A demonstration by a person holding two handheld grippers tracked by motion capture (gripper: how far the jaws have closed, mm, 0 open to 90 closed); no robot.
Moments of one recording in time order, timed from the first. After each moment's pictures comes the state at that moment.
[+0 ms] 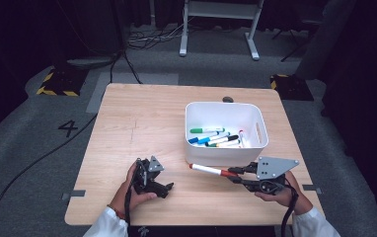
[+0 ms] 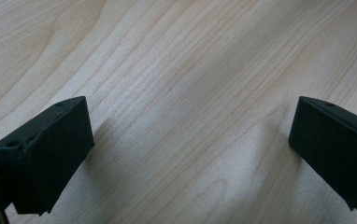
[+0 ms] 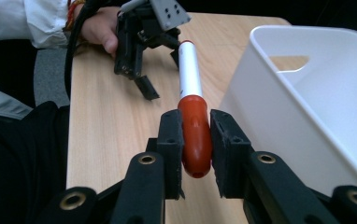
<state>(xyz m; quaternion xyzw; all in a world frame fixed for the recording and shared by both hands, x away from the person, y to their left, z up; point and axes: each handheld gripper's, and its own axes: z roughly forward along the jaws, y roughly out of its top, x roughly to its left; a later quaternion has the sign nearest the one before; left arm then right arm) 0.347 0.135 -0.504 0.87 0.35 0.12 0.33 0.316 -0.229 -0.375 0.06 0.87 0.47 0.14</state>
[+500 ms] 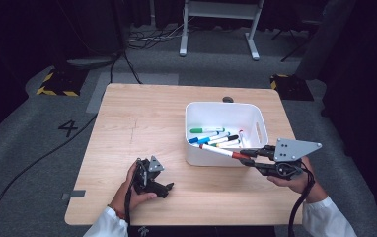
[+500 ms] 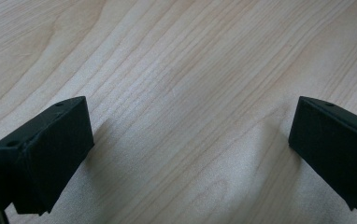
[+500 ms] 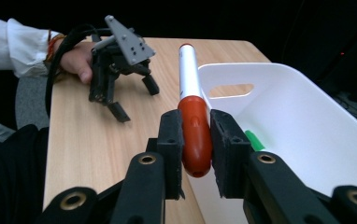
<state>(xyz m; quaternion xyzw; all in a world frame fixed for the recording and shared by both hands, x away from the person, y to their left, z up) 0.347 0.135 -0.504 0.87 0.35 0.12 0.33 0.334 -0.251 -0.332 0.08 0.85 0.49 0.17</state>
